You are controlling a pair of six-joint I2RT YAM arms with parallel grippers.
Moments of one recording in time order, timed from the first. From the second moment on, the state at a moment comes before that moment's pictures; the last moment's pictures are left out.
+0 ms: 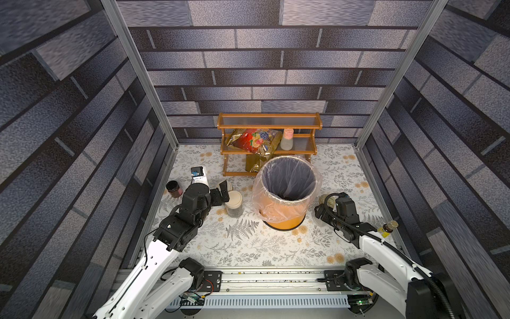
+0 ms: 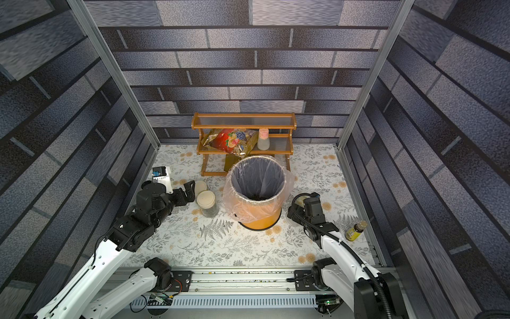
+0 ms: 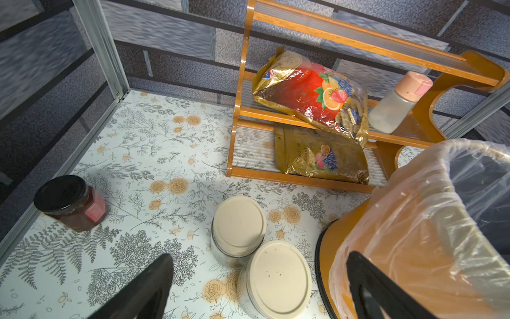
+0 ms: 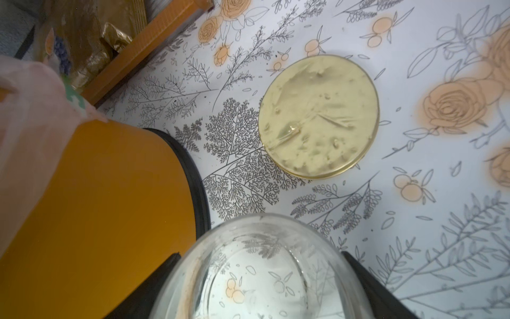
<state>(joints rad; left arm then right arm) -0.48 0.75 0.86 -0.55 -0.32 -0.39 0.25 0.98 0.35 -0.20 -0.03 0.65</state>
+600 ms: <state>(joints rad) -0.51 0.90 0.85 -0.60 -0.30 -0.41 0.26 0.90 0.48 -0.36 -0.02 0.61</state>
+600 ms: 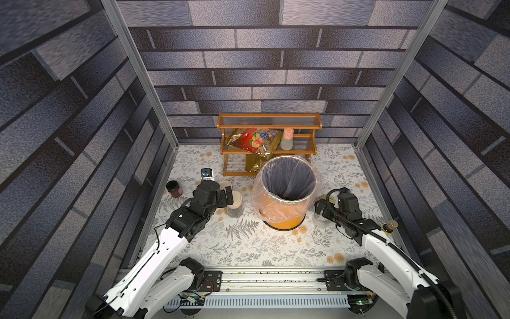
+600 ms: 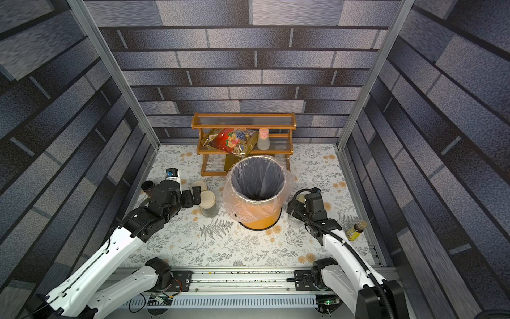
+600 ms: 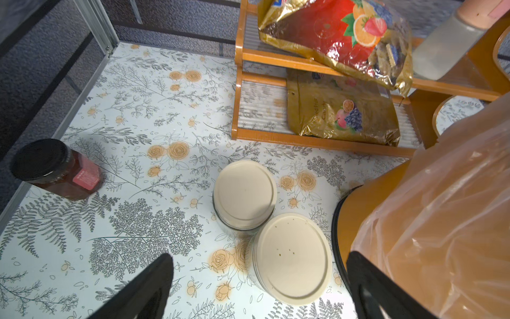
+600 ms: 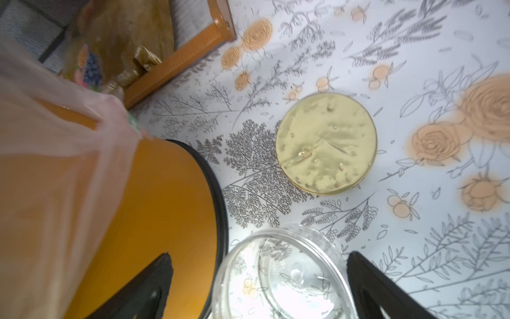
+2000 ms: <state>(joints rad) -0.62 1.28 0.87 -0.57 -0.37 -0.48 0.26 0.75 0.99 -0.84 -0.07 0.48</state>
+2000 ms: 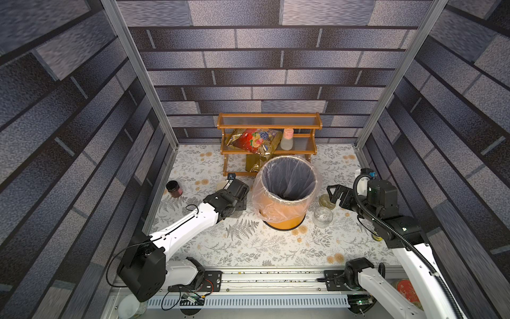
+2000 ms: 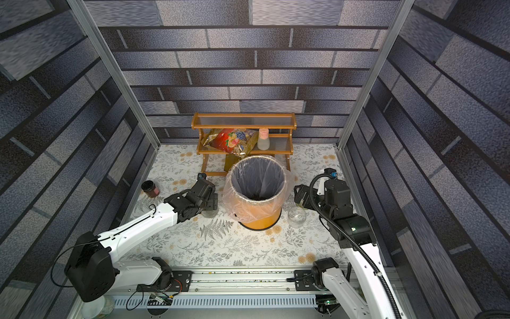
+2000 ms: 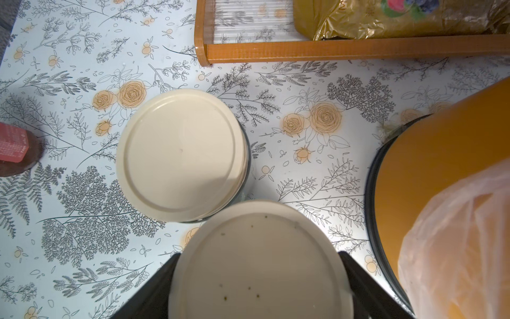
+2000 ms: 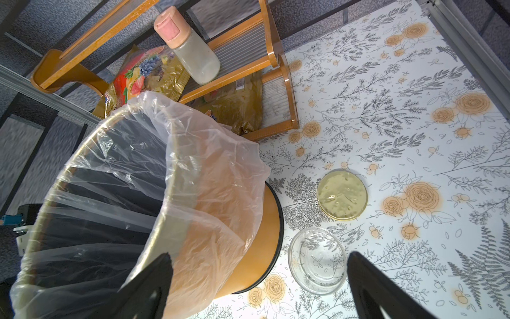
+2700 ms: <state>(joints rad) -0.79 1.14 0.82 -0.72 -0.31 -0.51 0.26 0.91 1.19 -0.86 -0.18 0.44</state>
